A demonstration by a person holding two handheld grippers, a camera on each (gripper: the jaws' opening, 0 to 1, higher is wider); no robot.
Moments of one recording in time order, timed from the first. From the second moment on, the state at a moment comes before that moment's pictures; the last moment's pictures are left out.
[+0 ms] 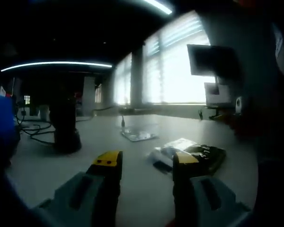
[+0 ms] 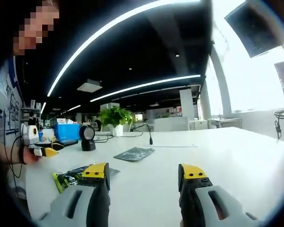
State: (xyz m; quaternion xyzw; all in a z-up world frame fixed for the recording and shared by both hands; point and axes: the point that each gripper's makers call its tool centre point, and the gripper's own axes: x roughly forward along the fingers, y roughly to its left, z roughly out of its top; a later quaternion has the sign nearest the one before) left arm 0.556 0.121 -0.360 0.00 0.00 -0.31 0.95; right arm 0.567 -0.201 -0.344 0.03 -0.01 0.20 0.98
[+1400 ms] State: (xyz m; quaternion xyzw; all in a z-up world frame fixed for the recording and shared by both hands) left arm 0.559 0.124 -0.361 0.01 0.01 -0.30 0.96; right arm 0.560 -0.206 -0.339 -0.01 -0.05 0.18 0.98
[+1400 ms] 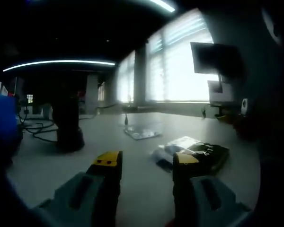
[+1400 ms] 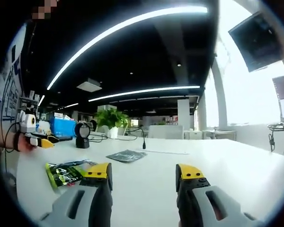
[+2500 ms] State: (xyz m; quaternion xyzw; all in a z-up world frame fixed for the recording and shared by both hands) left arm 0.560 0.128 -0.360 -0.01 0.00 -0.30 0.95; right arm 0.564 -0.219 -0.344 0.00 -0.05 0.17 0.98
